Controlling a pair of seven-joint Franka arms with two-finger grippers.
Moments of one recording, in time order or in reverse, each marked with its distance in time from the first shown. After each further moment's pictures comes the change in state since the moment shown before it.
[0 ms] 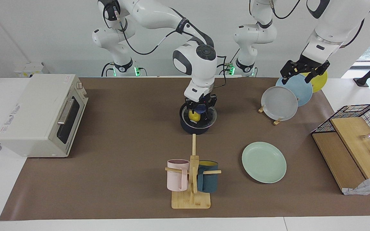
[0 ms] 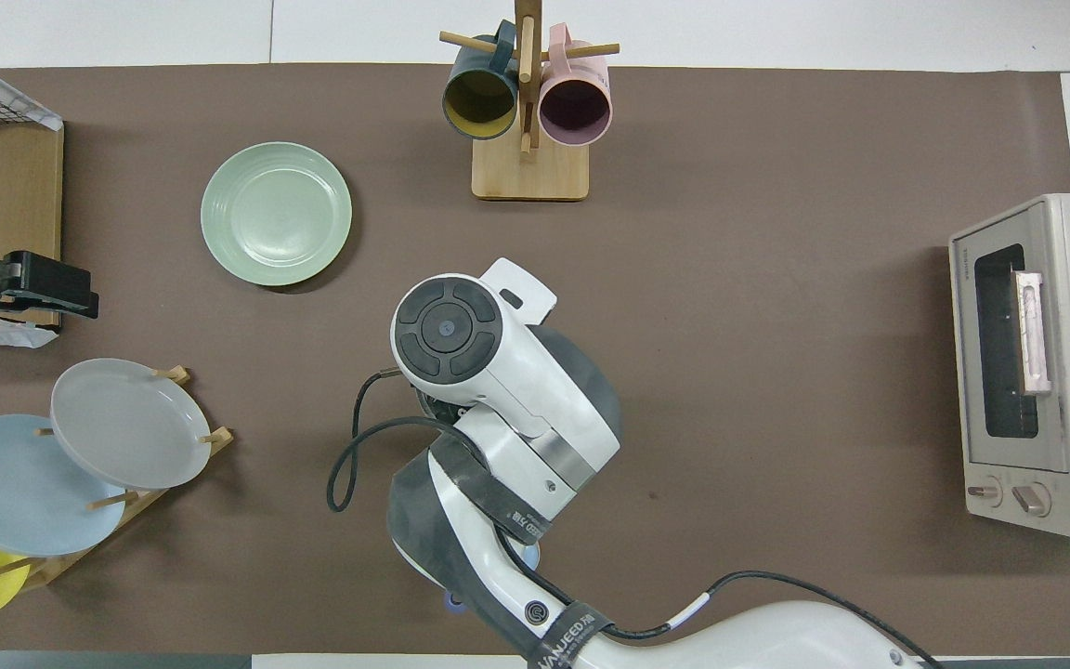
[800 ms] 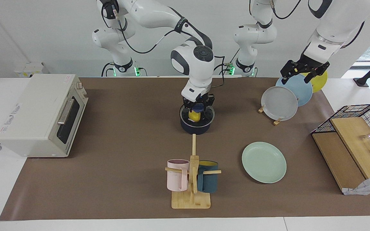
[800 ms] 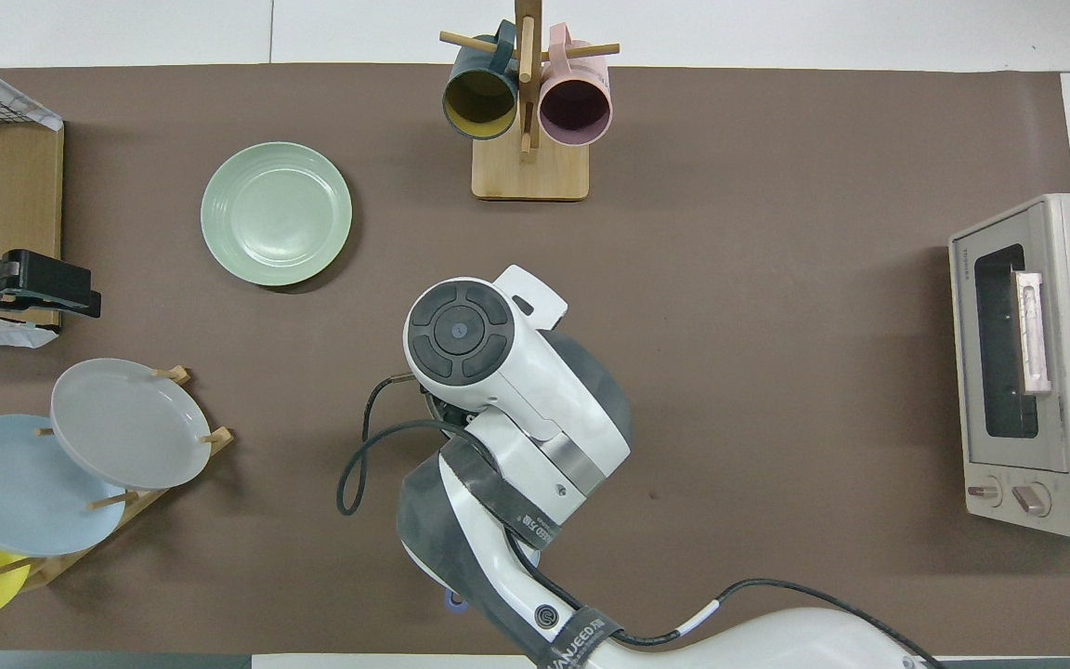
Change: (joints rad) left arm 0.000 0.000 0.010 0.000 -0.026 0.000 -0.001; right arm -0.007 -0.018 -0.002 -0.030 0.026 -0.014 0.030
